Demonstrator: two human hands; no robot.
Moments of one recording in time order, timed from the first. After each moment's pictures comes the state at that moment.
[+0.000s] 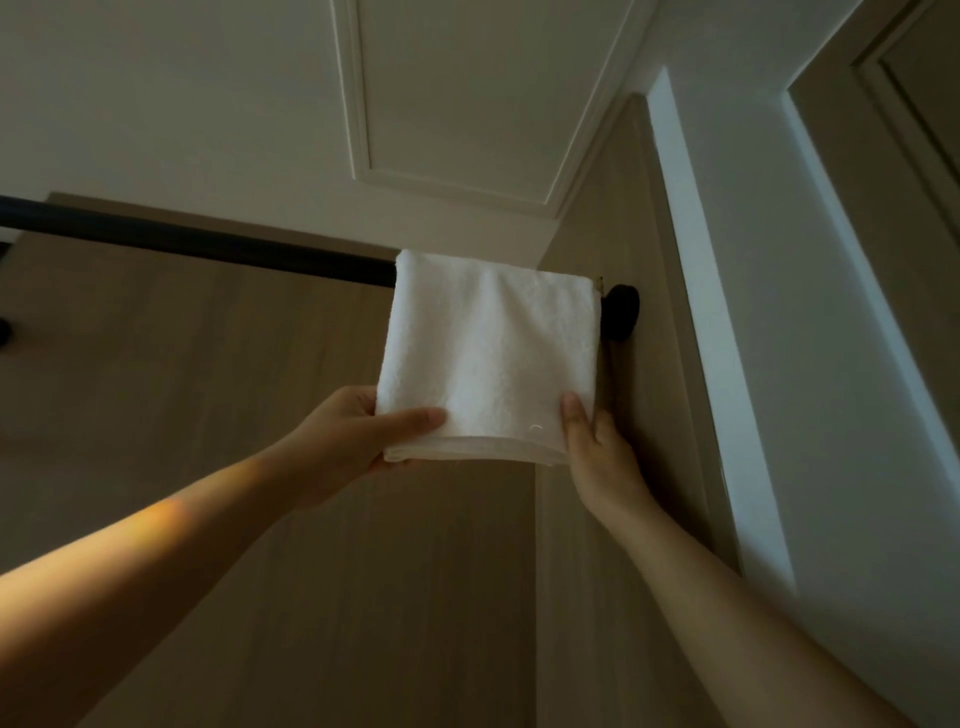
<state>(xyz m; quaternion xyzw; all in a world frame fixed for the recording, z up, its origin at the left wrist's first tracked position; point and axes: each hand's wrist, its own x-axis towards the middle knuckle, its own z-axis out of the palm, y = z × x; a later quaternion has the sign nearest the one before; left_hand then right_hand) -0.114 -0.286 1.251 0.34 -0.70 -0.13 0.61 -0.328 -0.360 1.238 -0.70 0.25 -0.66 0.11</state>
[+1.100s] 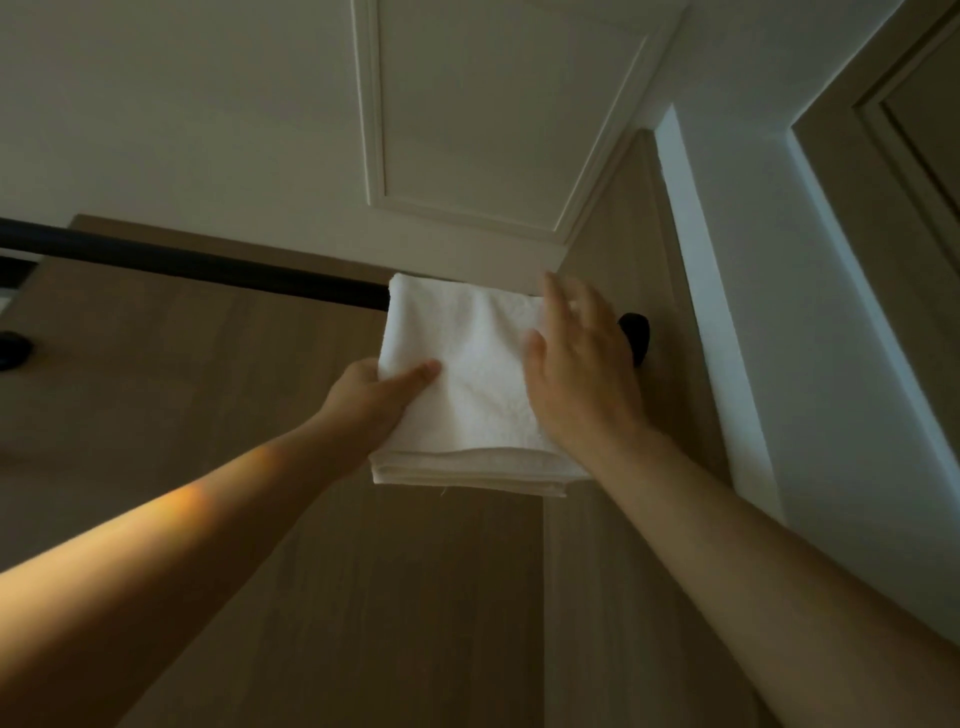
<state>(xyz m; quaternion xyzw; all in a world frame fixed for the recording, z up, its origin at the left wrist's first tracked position) -0.116 -0.287 1.289 0.37 -0.60 -0.02 0.71 -0.304 -0.307 1.307 -0.64 0.30 -0.59 -0.38</state>
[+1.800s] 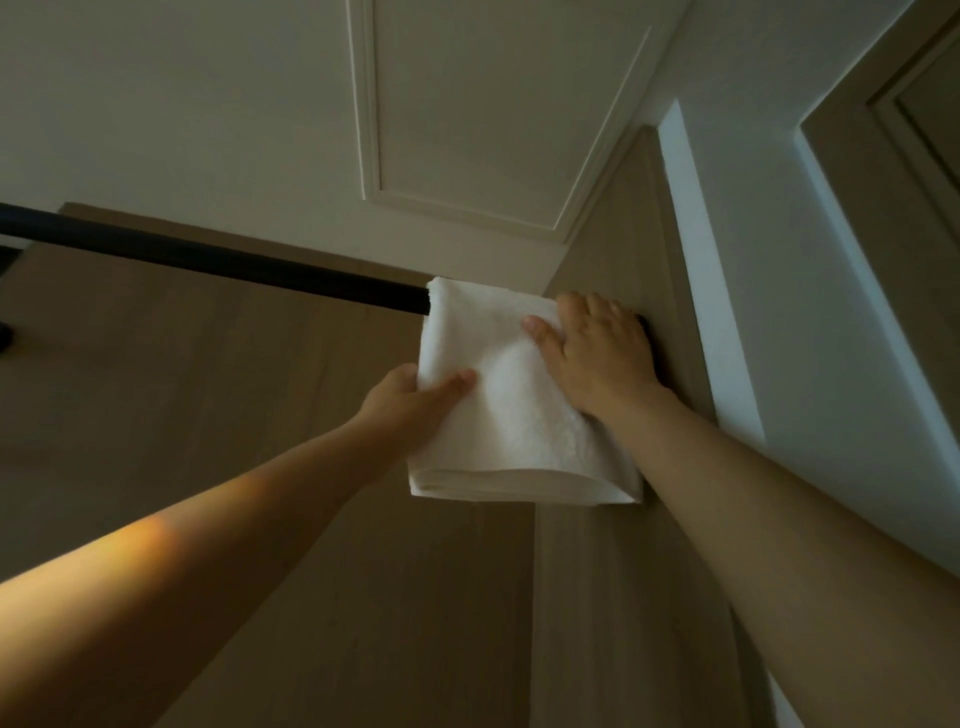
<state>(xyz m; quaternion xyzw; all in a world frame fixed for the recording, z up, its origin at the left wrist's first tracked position) -0.144 -0.320 1.298 0.40 -0.62 -0.01 0.68 -0.332 -0.357 1.362 -0.64 0.39 -0.52 -0.42</state>
